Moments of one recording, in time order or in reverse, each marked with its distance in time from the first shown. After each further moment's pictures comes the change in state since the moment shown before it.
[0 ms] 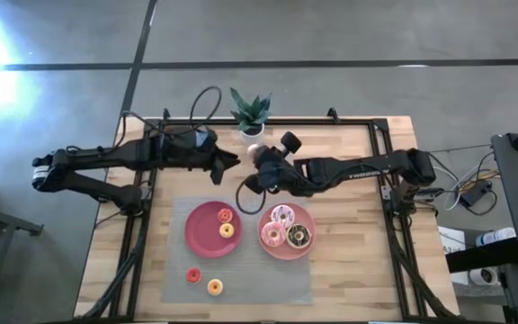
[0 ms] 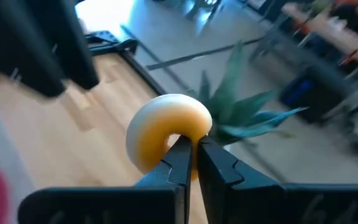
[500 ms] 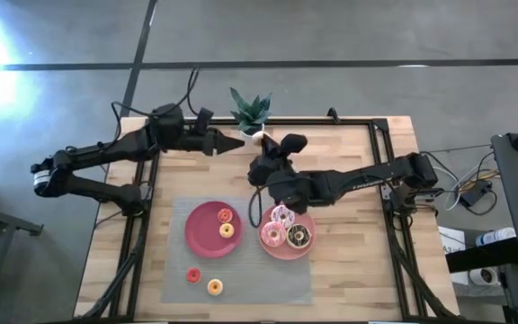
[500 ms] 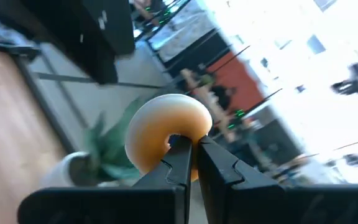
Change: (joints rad) left arm 0.175 0.008 0.000 0.333 0.376 -0.396; right arm 0.094 0.002 0.004 0.458 0.446 -0.851
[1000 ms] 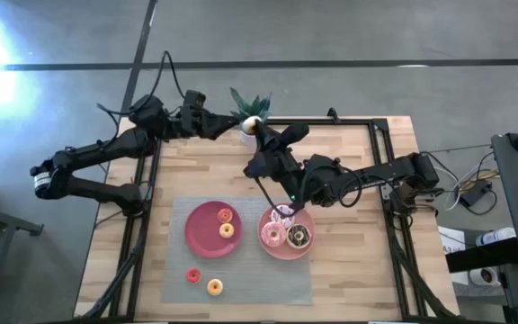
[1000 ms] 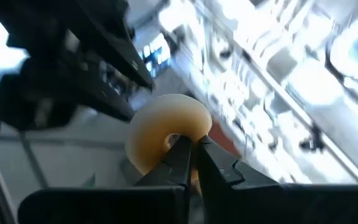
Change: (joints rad) left arm 0.068 -0.001 0.000 0.389 0.079 -0.334; right arm 0.012 -0.006 0.000 0.727 -0.220 -0.724
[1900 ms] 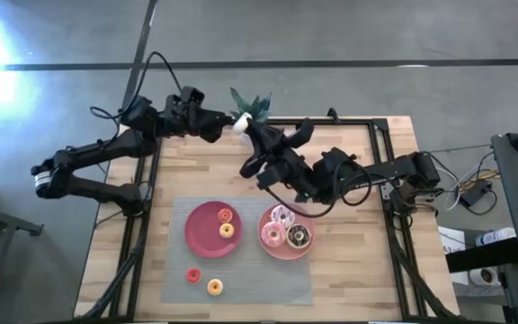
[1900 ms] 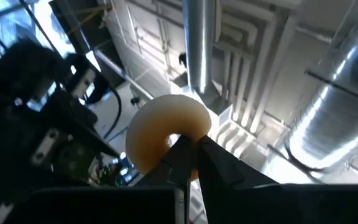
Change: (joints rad) left arm -0.002 0.015 0.015 0.218 0.096 -0.288; right arm -0.010 -0.013 0.000 0.259 -0.469 -0.194
